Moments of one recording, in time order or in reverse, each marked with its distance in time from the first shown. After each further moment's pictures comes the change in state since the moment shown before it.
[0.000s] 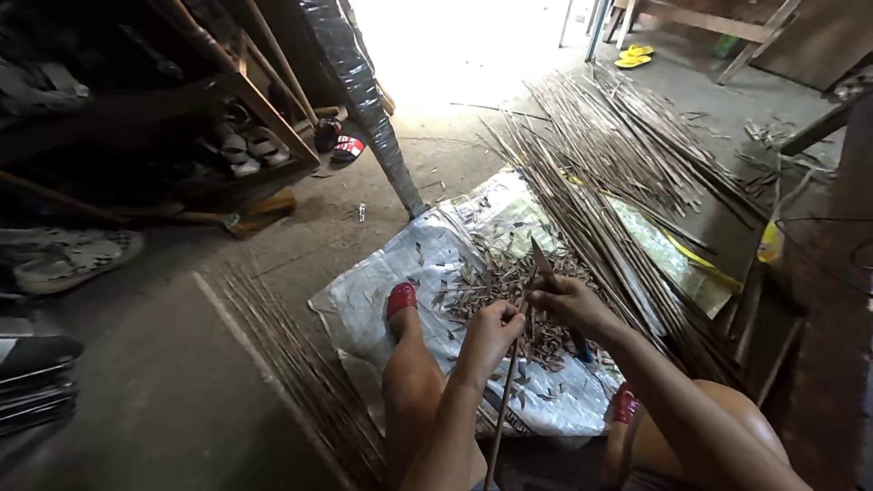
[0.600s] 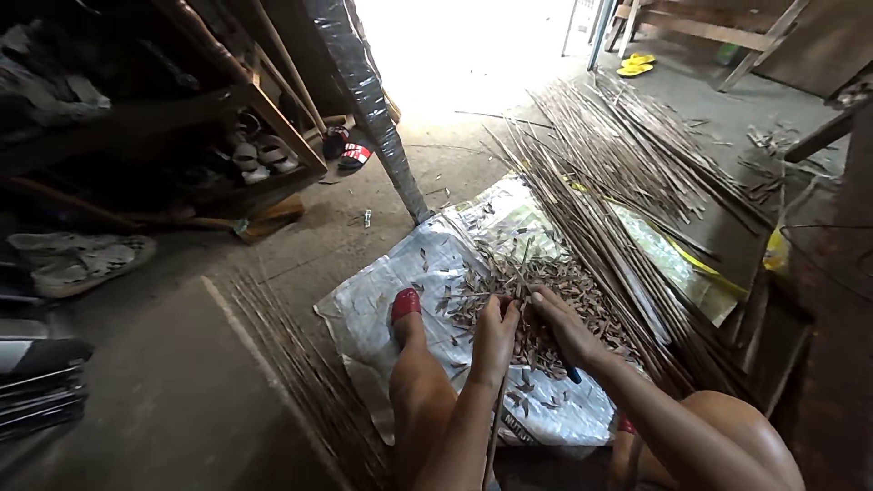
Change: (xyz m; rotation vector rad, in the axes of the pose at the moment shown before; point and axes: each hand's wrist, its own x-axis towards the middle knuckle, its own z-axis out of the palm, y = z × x) left_hand 0.004 0.006 0.014 -0.246 0.238 0.048; right_hand -0.004 0.017 0.033 0.191 -0.017 -0.112
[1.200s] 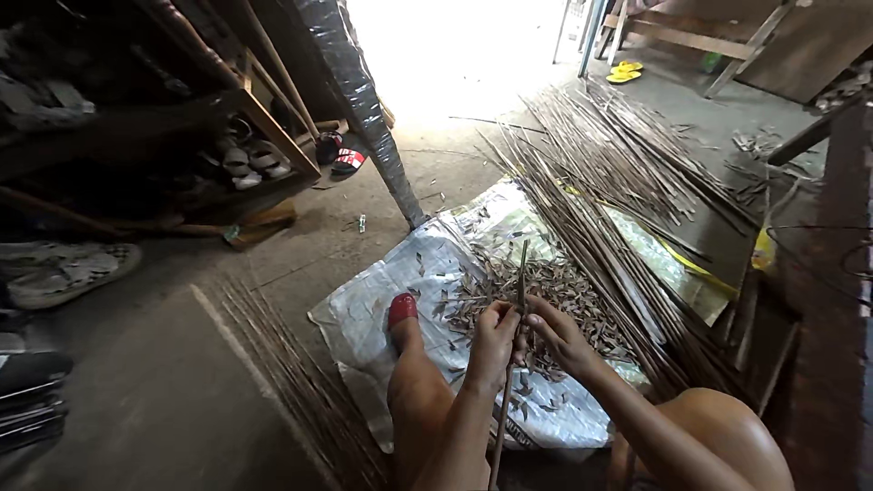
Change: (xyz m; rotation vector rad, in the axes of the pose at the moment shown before) left_hand -0.010 0.005 -0.002 -0.424 -0.083 -0.067; right_hand -0.005 0.032 -0.008 -0.541 0.102 -0.387
